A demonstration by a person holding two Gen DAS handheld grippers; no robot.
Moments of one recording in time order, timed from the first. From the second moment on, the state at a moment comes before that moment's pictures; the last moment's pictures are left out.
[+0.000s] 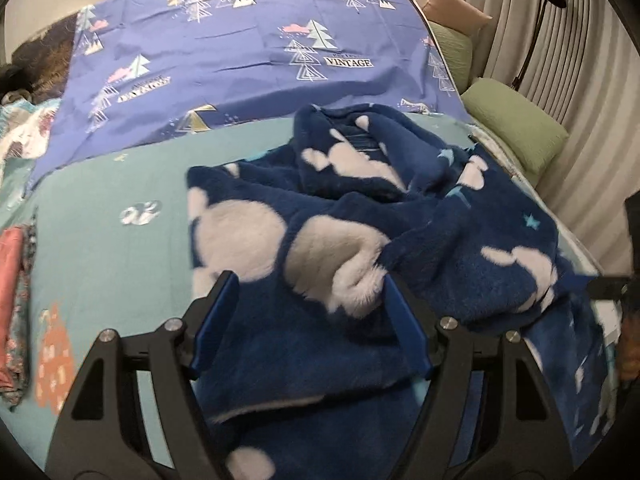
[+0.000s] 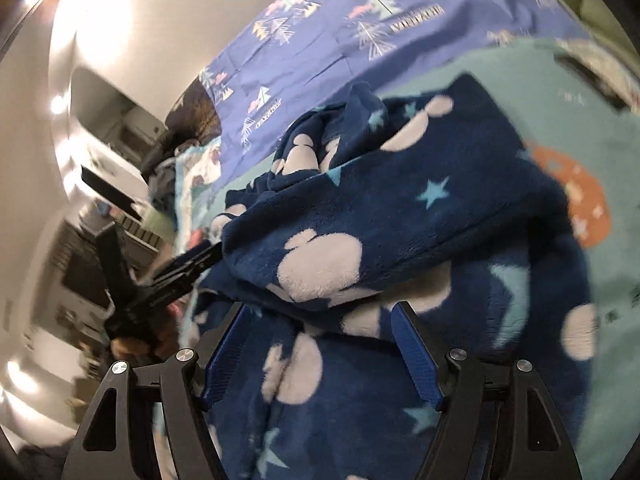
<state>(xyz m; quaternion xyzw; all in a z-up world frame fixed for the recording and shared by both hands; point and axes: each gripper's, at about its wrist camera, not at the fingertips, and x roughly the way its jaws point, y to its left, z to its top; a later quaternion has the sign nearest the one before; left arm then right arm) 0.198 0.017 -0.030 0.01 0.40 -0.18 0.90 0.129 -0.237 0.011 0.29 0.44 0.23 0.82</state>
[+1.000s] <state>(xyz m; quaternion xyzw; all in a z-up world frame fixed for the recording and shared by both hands) 0.181 0.095 0.005 -0.06 0.36 -0.11 0.92 0.196 -0.106 0.054 0.21 0.39 0.35 0.82</state>
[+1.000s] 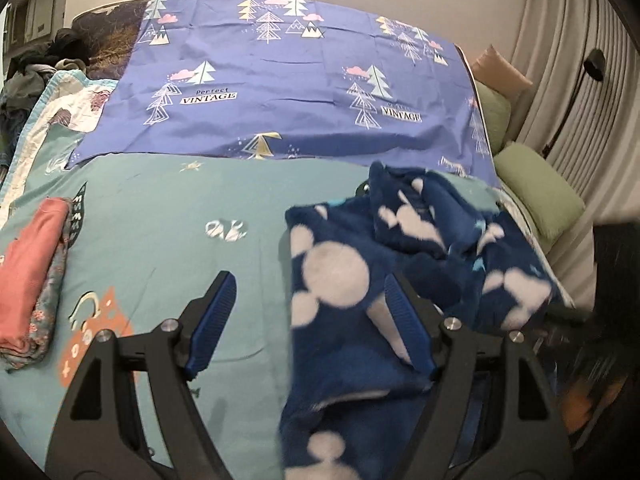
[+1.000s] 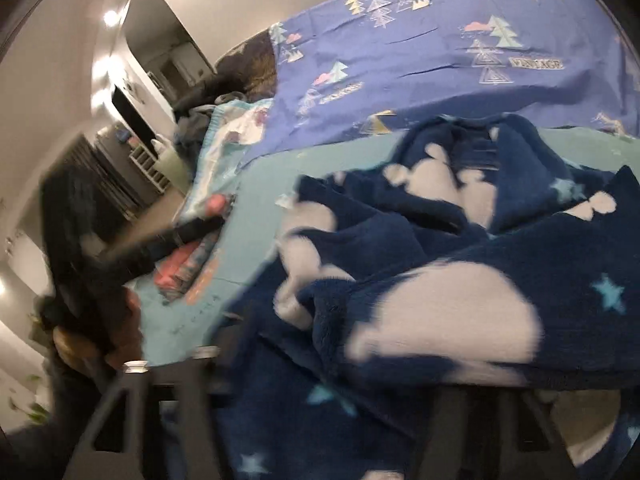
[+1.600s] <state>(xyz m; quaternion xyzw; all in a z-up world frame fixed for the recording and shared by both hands) 0.178 0.022 -0.045 -0.06 0.45 -0.27 0.85 0.181 -0.212 0.009 0.36 0.42 0.19 0.81</state>
